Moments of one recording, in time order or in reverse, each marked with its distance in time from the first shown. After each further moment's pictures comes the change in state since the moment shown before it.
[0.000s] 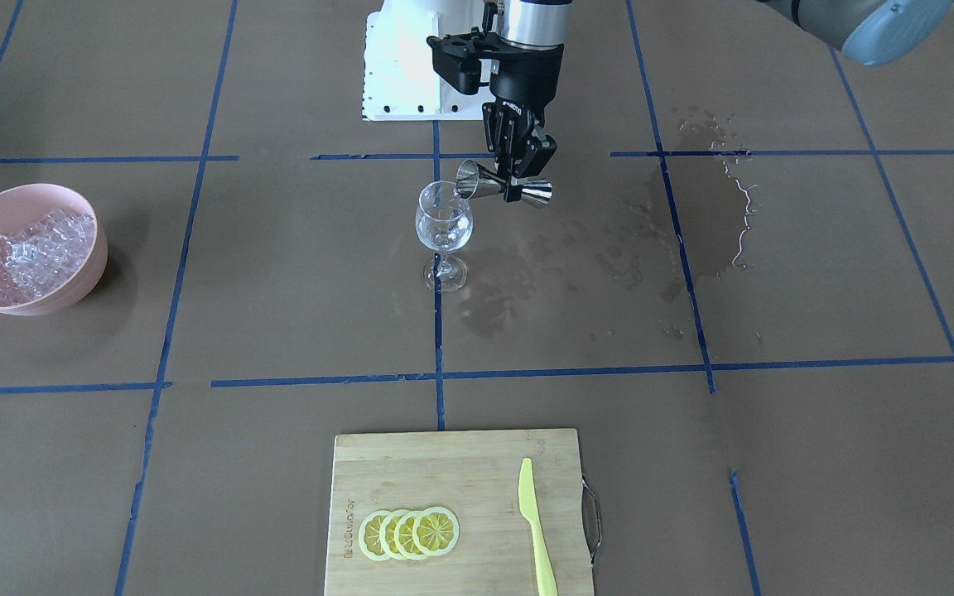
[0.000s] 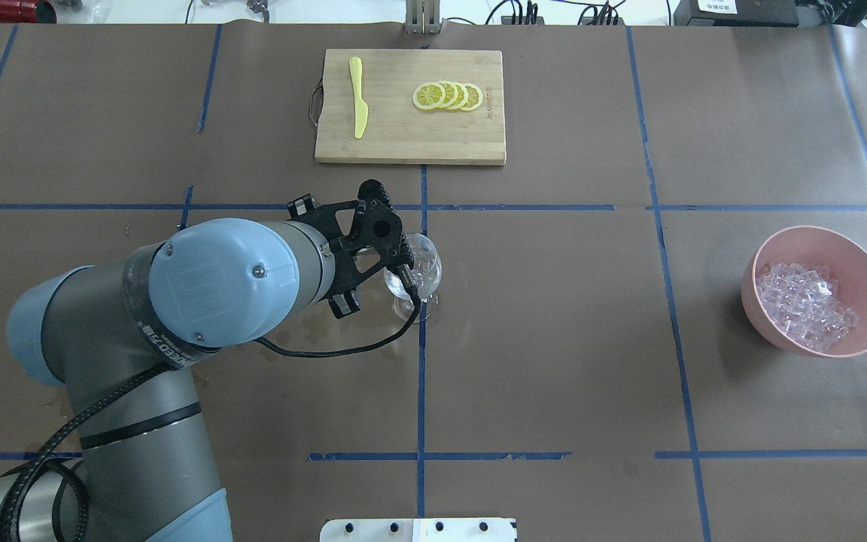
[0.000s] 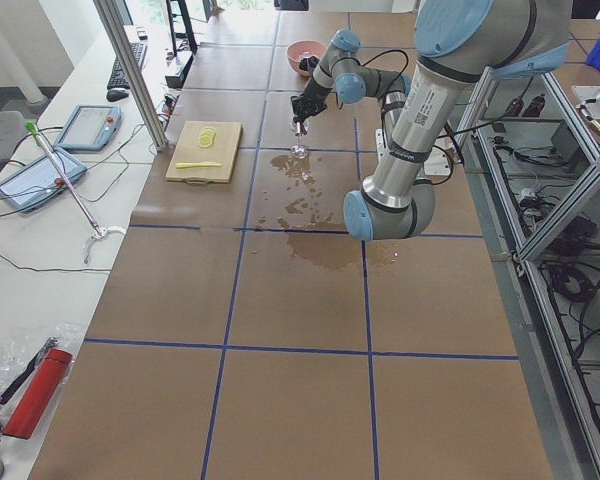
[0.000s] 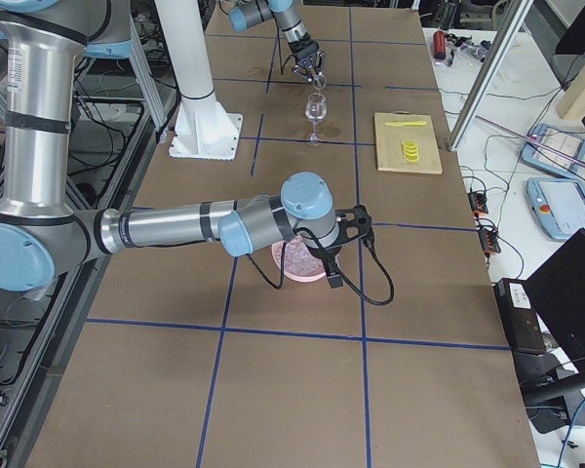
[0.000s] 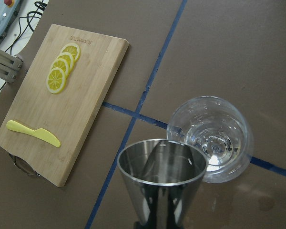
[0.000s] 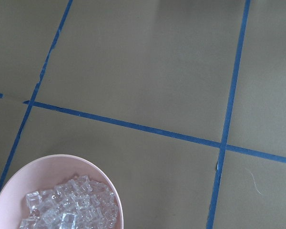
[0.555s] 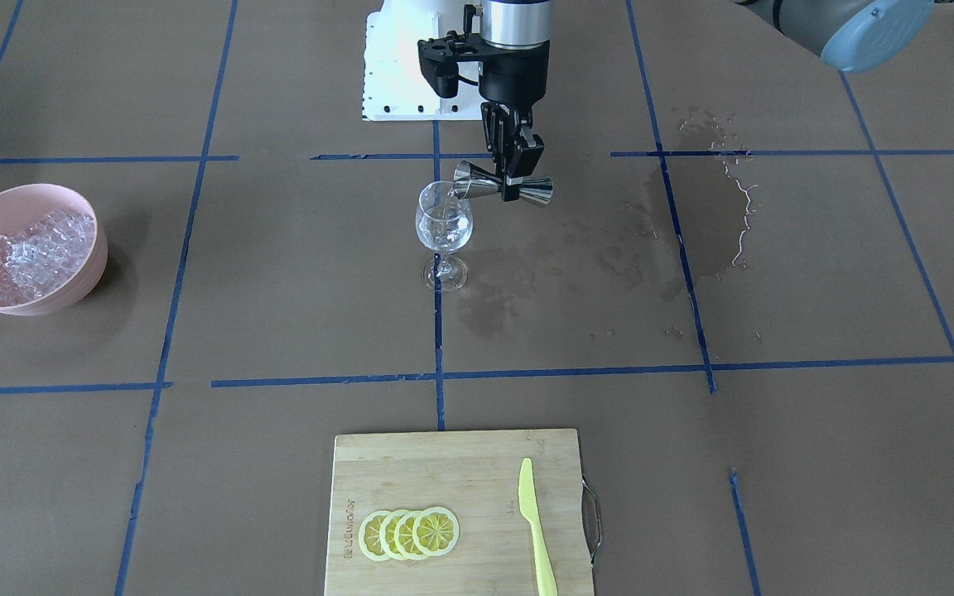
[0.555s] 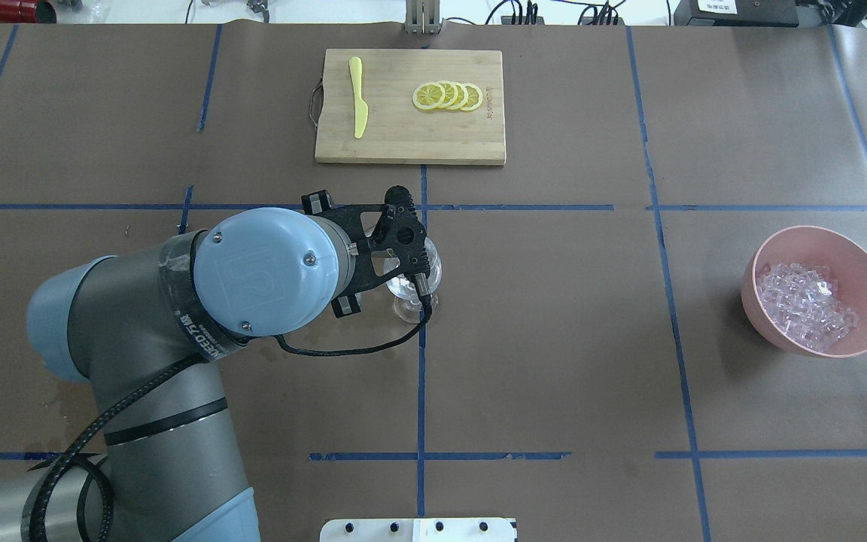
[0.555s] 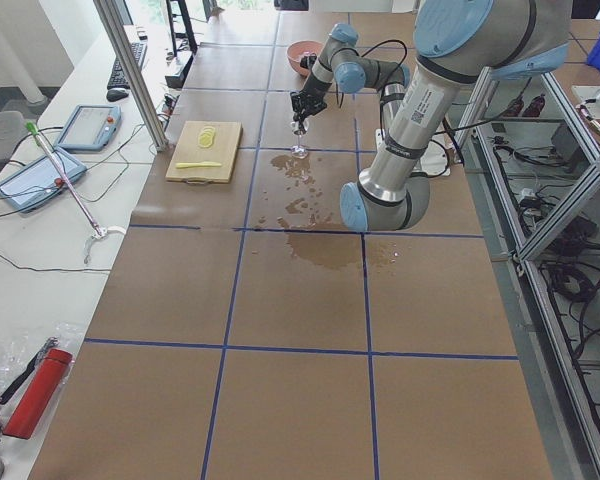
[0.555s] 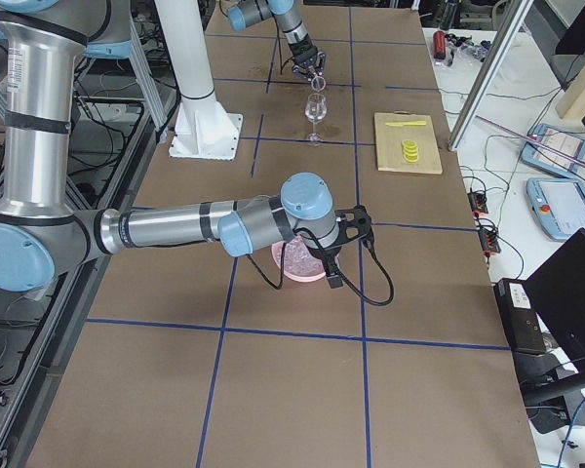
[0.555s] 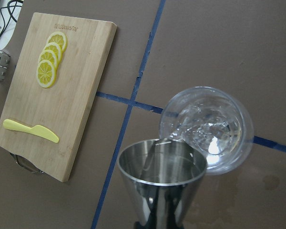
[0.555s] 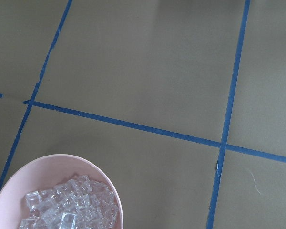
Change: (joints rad) left arm 0.002 -0.061 0.012 0.126 0.012 0.112; right arm 0.000 -0.001 0.000 0.000 0.000 0.000
